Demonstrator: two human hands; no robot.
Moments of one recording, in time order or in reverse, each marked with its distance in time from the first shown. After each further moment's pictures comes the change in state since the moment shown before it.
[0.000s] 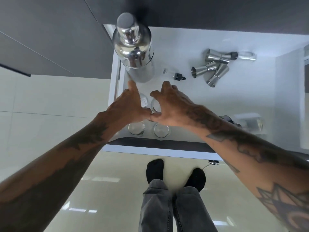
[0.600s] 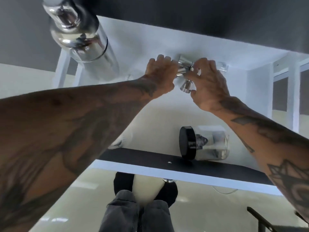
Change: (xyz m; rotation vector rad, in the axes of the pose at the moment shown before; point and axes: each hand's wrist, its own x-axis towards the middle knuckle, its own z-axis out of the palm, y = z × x) left_hand 0.116 0.152 0.070 0.631 0.410 0.432; right_hand -0.008 0.199 -0.026 -0.313 0.378 0.058
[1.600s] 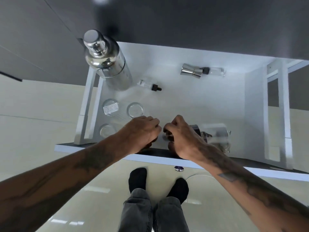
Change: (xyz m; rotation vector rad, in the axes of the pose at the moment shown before) left_hand -0.168 -0.038 -0.014 -0.071 -0.099 0.500; right_hand -0.097 -0.111 -0.020 0.442 -0.409 0.024
